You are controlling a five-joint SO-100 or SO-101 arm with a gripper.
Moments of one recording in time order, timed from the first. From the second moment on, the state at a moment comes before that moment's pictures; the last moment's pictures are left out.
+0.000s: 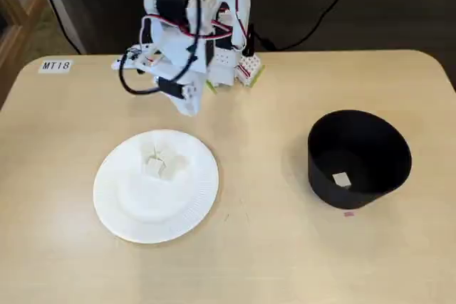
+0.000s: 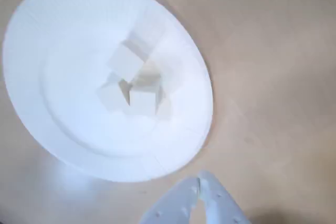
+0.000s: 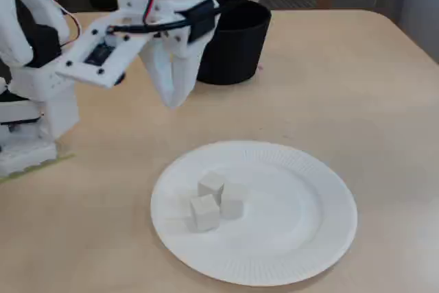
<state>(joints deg) 29.0 106.7 97.0 93.6 8.7</state>
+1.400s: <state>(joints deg) 34.8 77.8 91.4 76.6 25.8</state>
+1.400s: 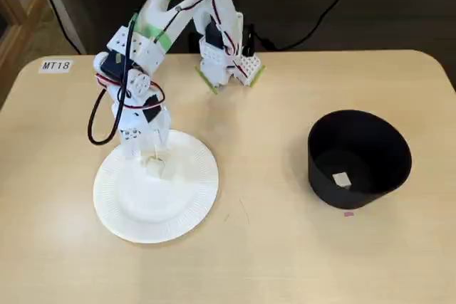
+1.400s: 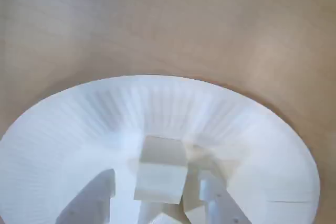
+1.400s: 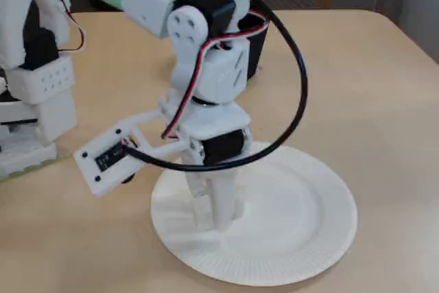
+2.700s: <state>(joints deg) 3.1 123.0 109.2 24.8 3.5</state>
